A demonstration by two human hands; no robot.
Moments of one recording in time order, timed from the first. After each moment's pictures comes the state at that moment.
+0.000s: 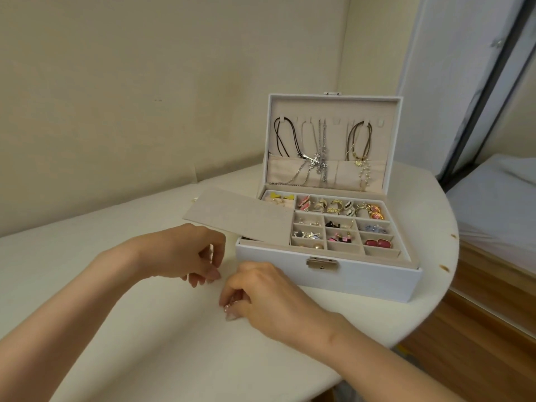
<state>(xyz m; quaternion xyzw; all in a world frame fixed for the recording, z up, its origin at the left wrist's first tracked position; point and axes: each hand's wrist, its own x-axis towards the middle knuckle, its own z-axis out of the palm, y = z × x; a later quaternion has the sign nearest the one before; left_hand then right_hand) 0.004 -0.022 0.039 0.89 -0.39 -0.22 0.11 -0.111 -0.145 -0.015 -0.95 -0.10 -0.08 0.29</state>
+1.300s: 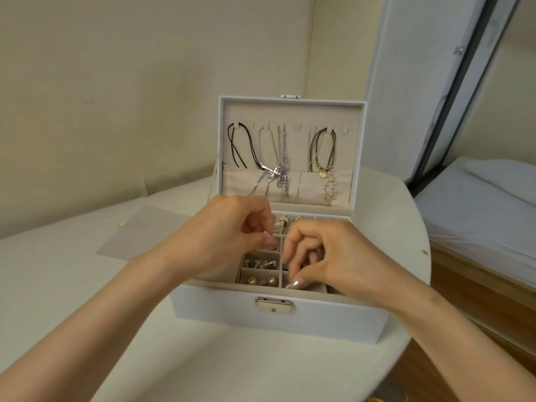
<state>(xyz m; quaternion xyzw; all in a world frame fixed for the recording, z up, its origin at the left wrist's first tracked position) -0.017 -0.141 0.057 0.81 -0.51 -0.01 0.30 -0.138 -0.277 0.040 -0.90 0.04 -0.09 0.42</state>
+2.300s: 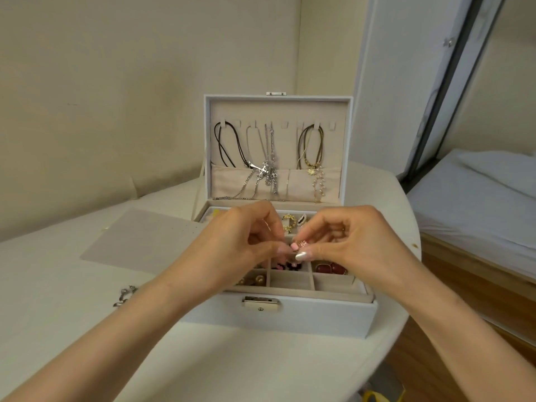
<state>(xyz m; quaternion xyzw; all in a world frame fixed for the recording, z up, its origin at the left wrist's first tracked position) -0.043 -0.152 0.043 0.76 -0.49 -0.09 0.42 -0.156 -0.293 0.044 -0.85 0.09 -0.21 0.48</state>
